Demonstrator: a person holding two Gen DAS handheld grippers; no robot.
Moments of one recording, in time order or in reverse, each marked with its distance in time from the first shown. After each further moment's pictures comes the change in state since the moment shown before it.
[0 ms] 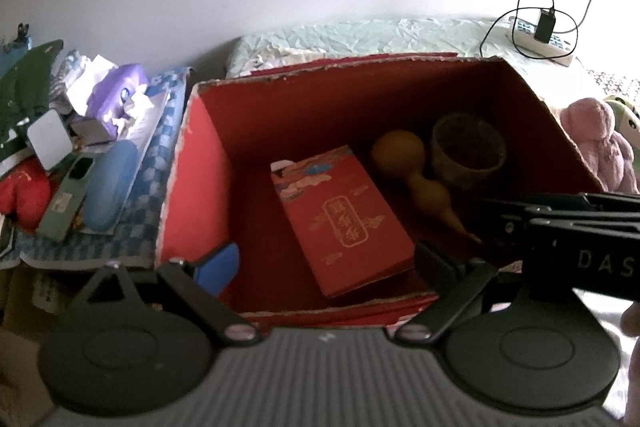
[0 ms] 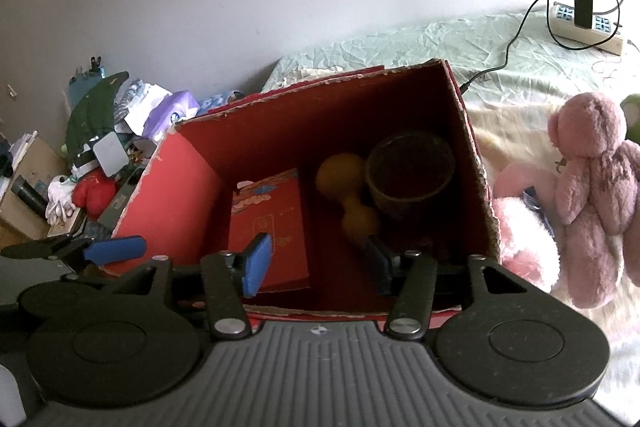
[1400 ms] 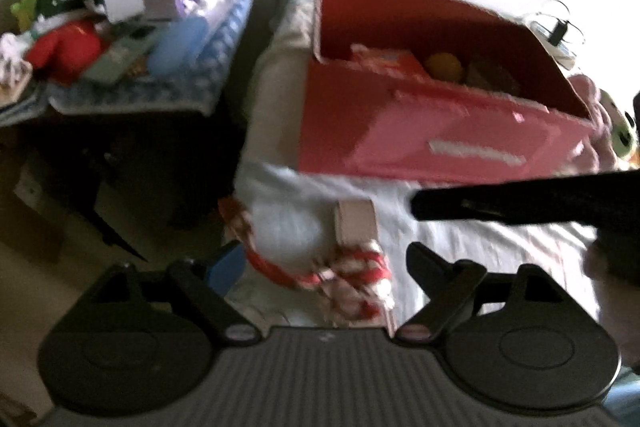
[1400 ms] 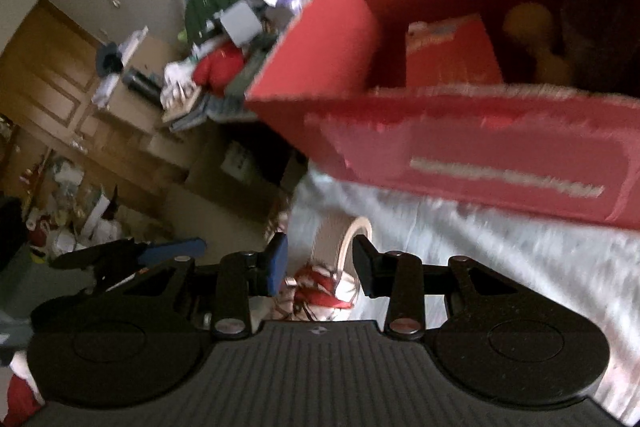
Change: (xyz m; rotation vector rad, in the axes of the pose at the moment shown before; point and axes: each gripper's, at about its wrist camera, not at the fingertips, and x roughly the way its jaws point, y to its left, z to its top) left arm -0.067 0.077 -0.130 -0.216 0.091 -0.081; right arm 0.027 0.066 -0.063 -0.075 0.346 0.379
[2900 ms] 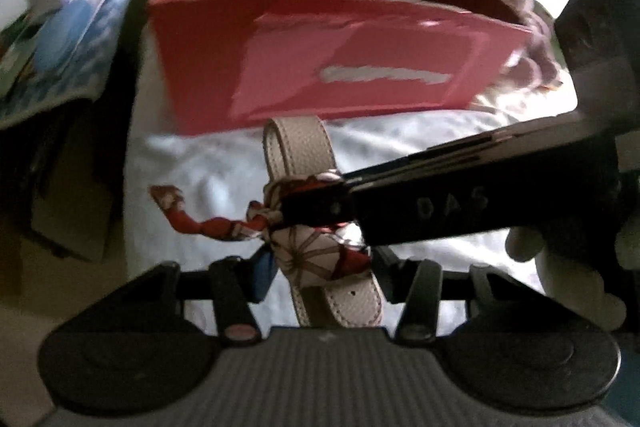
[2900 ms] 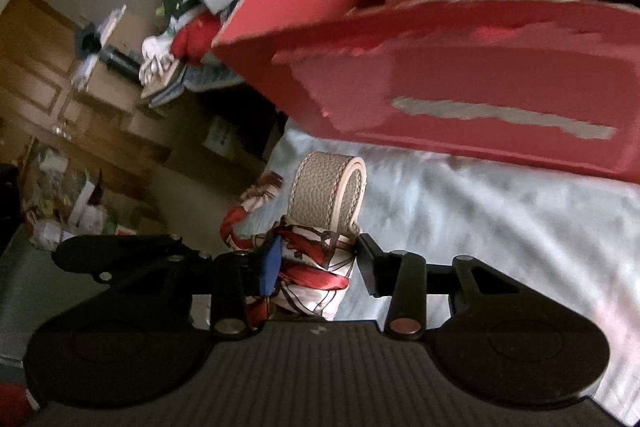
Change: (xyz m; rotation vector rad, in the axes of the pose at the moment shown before) left arm 0.037 -0.047 0.002 0.209 0.160 -0.197; right arm -0.004 -0.016 -0.020 0.037 0.053 -0.041
